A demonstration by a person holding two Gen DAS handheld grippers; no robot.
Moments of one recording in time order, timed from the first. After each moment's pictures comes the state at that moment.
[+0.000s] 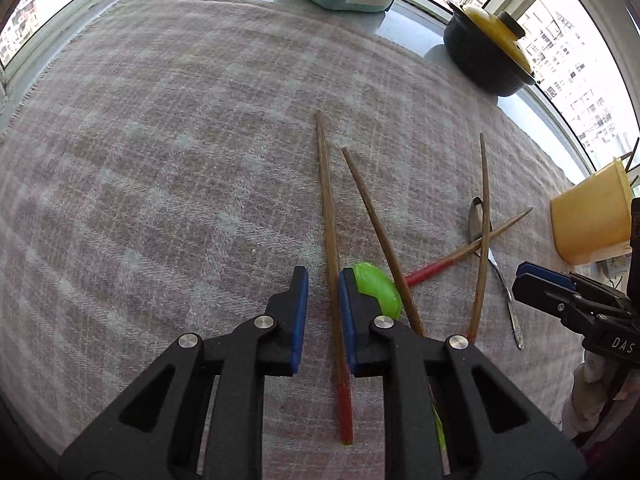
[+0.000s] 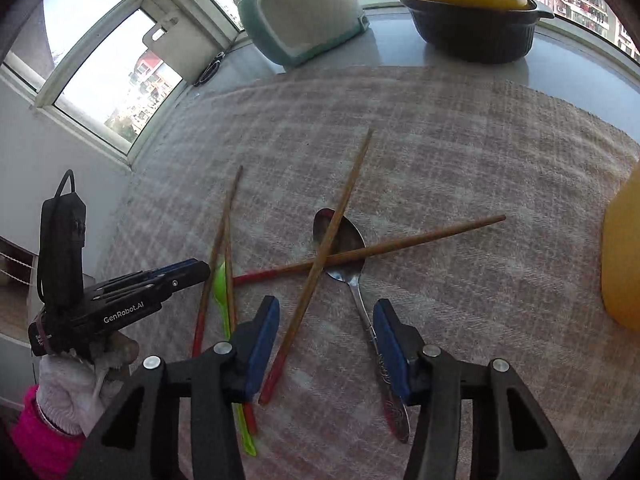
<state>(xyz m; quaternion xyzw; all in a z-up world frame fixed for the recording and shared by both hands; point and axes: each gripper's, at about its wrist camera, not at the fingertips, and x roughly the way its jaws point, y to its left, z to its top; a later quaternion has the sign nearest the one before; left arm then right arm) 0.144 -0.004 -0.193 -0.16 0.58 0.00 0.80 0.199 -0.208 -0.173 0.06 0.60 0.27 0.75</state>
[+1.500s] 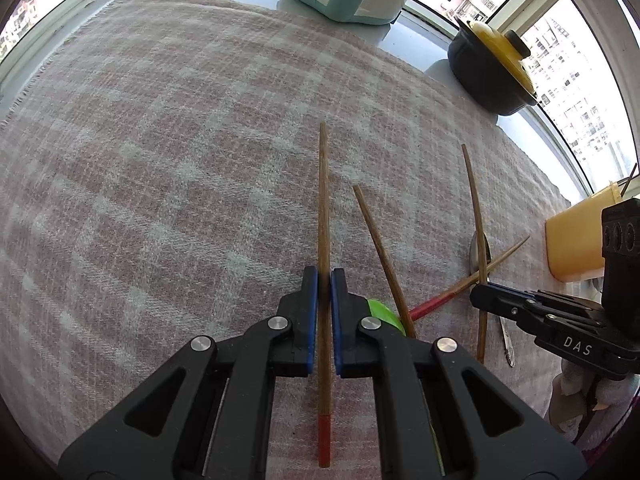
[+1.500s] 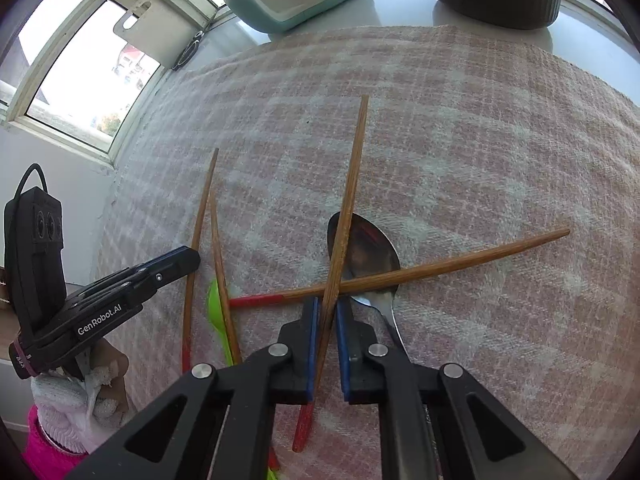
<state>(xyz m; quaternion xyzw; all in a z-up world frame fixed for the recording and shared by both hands) 0.154 0.014 -0.189 -0.19 0.57 0.00 0.80 0.221 -0.175 -0.199 0.07 0.64 0.25 0.72</state>
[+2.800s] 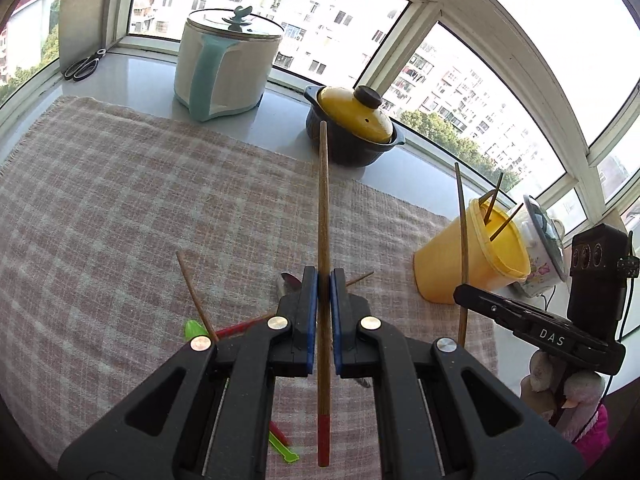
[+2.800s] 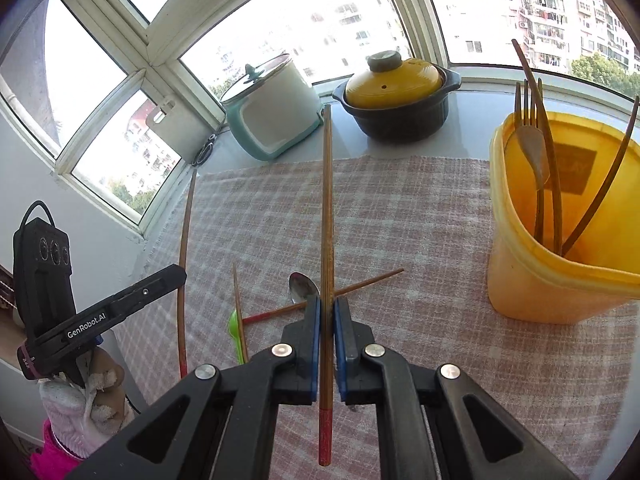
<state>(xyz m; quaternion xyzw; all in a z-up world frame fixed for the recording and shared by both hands) 0.139 -0.083 -0.073 -0.20 0.45 -0.10 0.87 0.178 -0.307 -0.073 0.12 0.51 0.22 0.82</state>
